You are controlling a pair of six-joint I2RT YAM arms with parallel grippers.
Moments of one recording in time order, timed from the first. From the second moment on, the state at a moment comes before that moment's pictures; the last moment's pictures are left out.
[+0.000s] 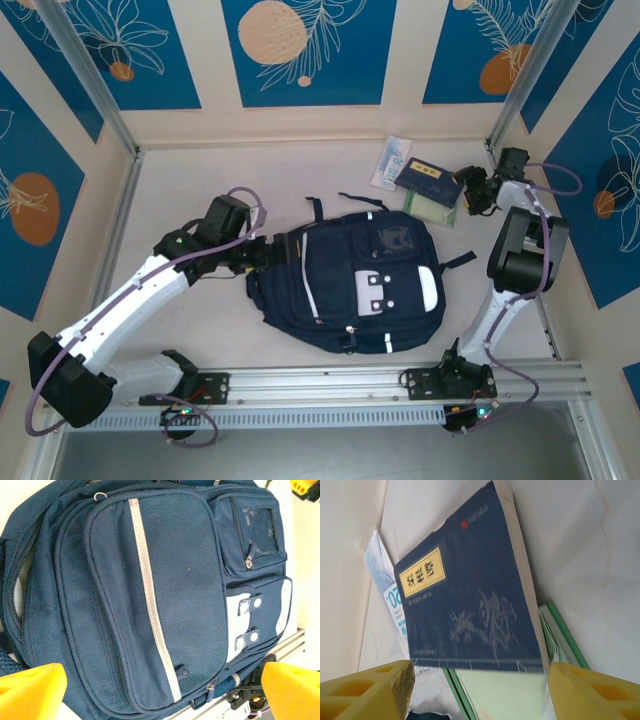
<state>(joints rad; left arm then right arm) -0.61 1.17 1.07 -0.77 0.26 -0.70 -0.33 2.00 1.46 -0.41 -0.42 0.81</state>
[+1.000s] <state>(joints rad) -0.59 1.16 1.05 -0.83 0.25 -0.72 -0.34 2.29 1.72 -0.49 -0.51 0.74</state>
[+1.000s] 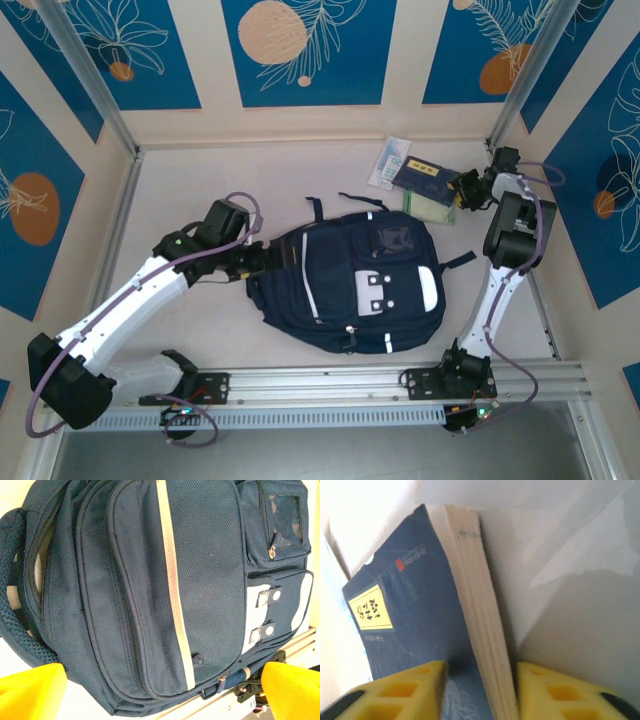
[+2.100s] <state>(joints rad) -0.58 1.02 1.03 -0.80 0.22 -0.81 -0.22 1.58 1.29 -0.32 -0.52 0.89</state>
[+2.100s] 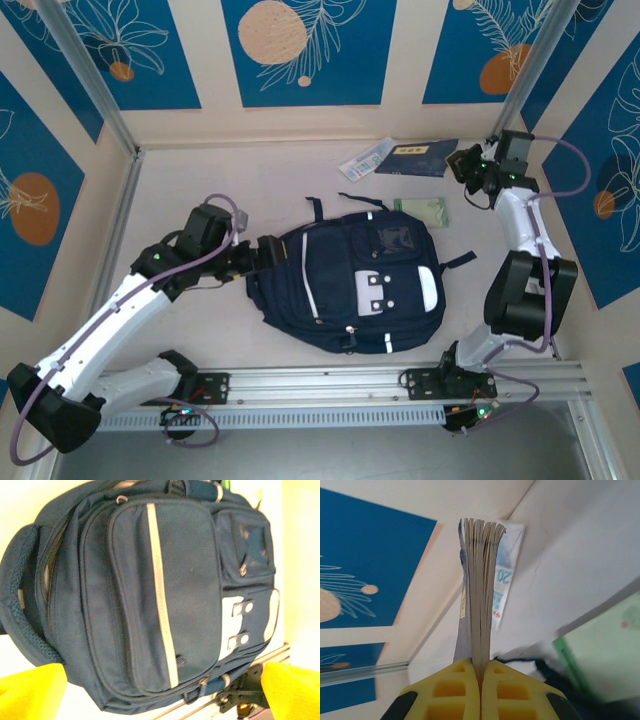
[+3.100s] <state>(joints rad) -0.57 1.10 0.90 -0.14 0.22 -1.33 0.38 0.94 0.73 0.04 -0.46 1.45</state>
